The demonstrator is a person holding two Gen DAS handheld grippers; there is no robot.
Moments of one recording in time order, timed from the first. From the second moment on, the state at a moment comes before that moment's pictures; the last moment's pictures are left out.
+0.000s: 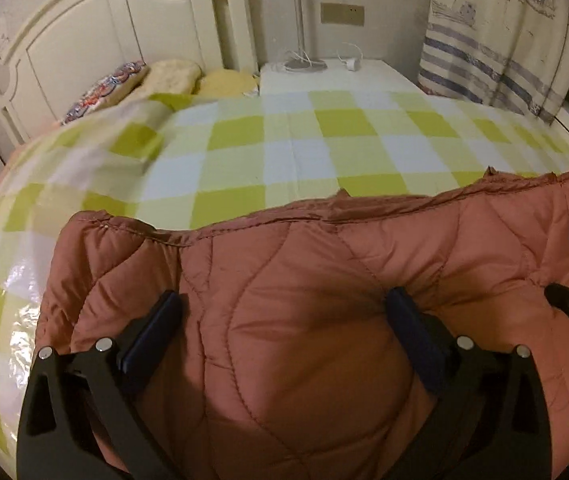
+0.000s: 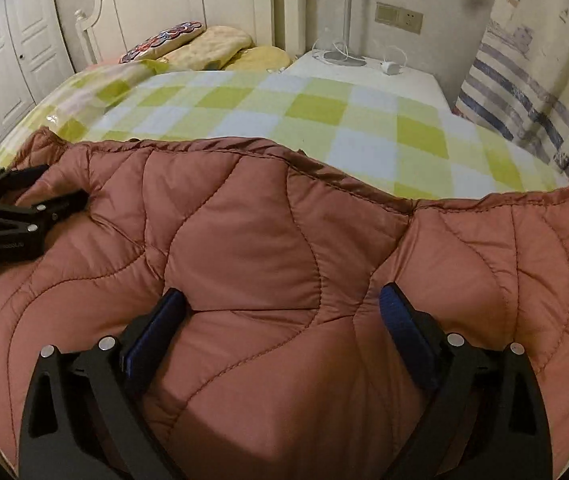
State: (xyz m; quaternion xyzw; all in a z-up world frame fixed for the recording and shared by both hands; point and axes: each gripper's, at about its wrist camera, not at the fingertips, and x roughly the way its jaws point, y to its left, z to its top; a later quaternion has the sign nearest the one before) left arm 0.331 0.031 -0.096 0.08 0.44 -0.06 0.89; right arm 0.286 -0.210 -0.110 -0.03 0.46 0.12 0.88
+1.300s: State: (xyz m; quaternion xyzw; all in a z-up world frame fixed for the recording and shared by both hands) left arm 0.265 0.087 -0.005 -0.01 0.30 0.09 0.95; right arm 0.261 -0.228 -0.050 -0.02 0.39 0.11 0.91
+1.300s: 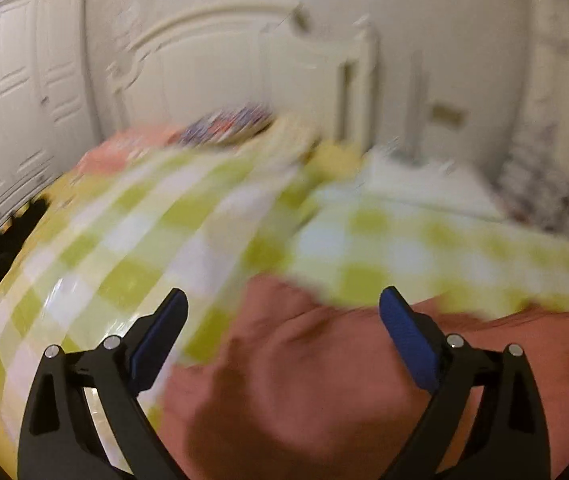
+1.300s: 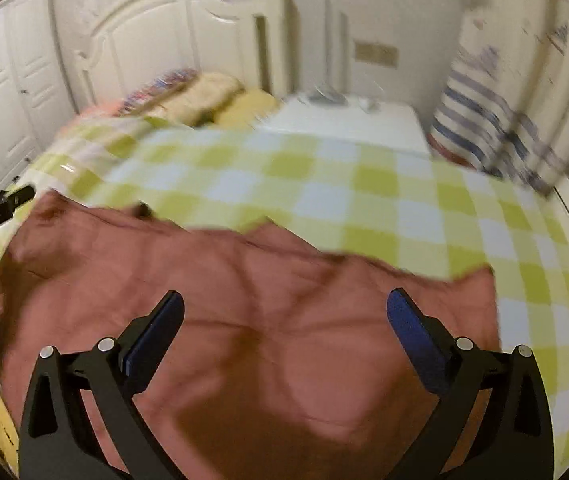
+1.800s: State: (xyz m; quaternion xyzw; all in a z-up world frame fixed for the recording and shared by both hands) left arm 0.329 0.031 -0.090 0.01 0.44 0.04 0.90; right arm 0.298 -0.152 -0.098 -0.10 0.45 0.12 0.88
